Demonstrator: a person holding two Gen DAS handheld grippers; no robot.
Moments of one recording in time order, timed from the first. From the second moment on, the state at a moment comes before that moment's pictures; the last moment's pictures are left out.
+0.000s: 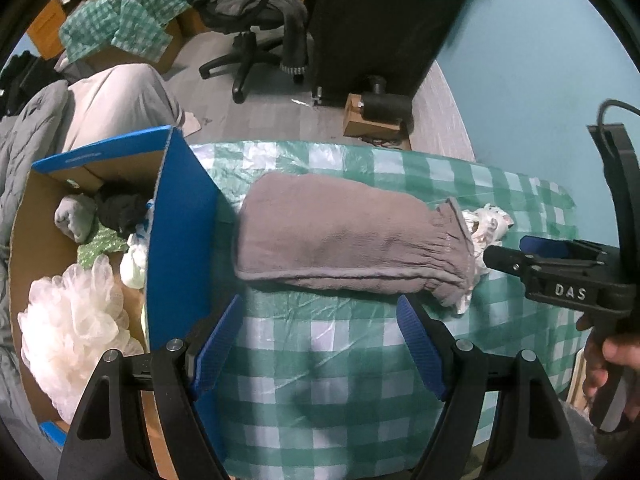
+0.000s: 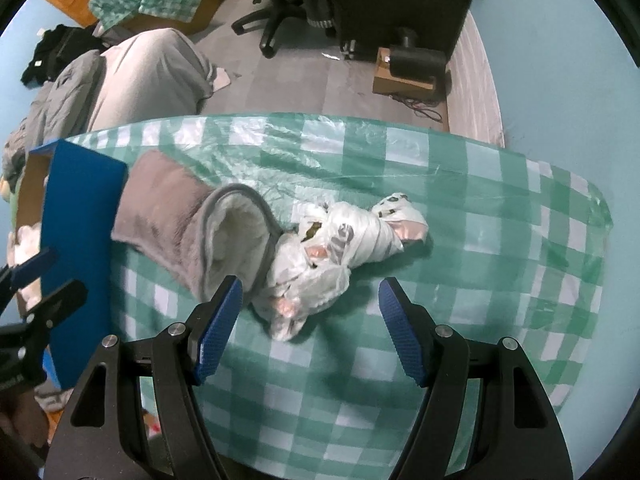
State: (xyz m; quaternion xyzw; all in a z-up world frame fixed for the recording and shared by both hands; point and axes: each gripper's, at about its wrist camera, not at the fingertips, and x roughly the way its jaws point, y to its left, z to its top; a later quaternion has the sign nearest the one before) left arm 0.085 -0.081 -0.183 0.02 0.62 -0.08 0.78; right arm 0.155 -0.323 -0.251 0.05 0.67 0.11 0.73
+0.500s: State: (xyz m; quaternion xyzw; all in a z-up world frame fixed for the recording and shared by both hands) left arm 0.104 -0.099 -0.193 0.12 0.60 -0.13 0.78; right arm 0.164 -0.308 -0.289 0.06 0.70 0.08 0.71
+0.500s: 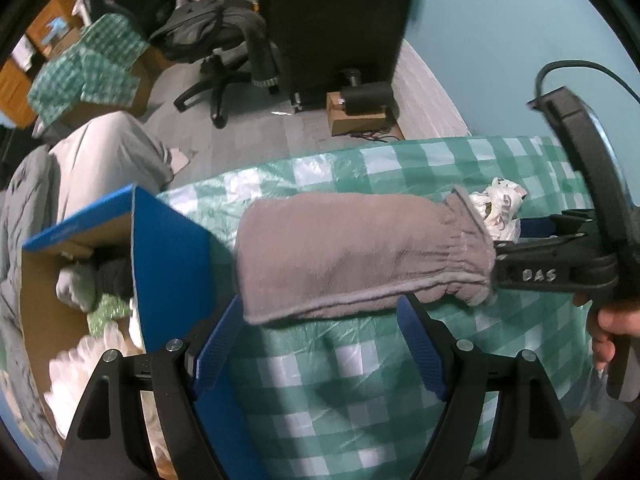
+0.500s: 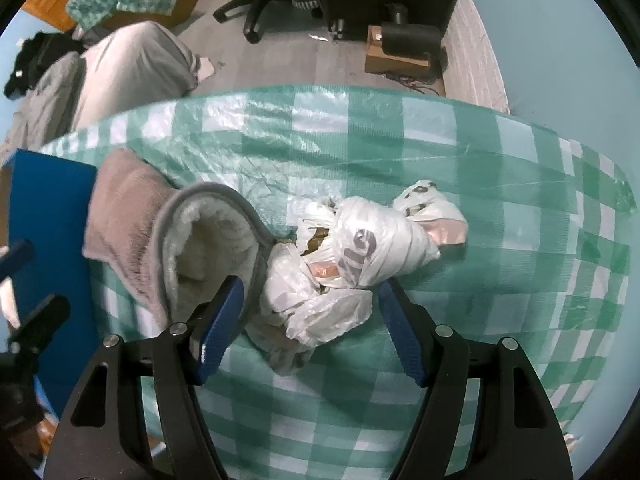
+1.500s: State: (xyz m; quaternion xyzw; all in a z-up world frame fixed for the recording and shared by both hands) left arm 0.116 -0.172 -0.254 0.36 0.55 -0.34 0.67; right arm 0.109 -0.358 -0.271 0.10 0.69 0.03 0.72
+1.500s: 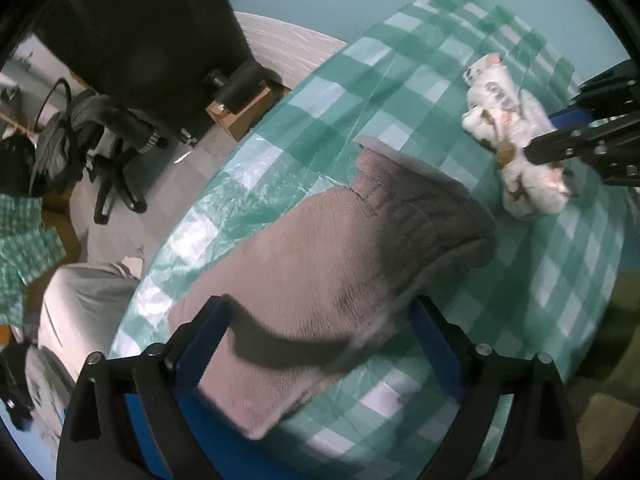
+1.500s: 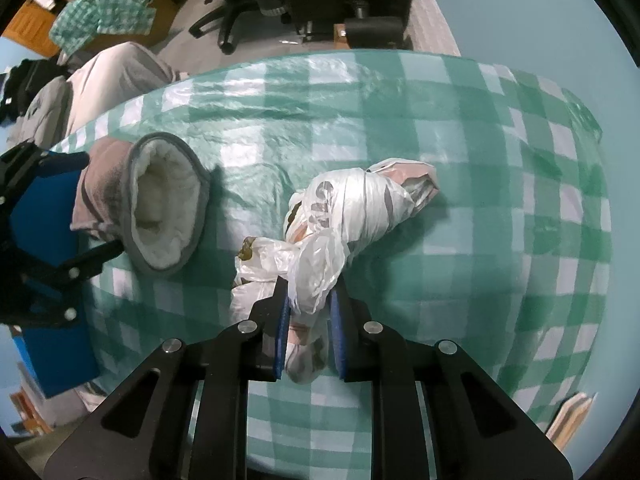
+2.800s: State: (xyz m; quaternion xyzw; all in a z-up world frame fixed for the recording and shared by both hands) left arm 0.081 -0.131 -0.204 0.19 0.55 -0.28 0.76; right arm 0.096 -0.332 -0.260 0.04 0.67 0.05 0.74
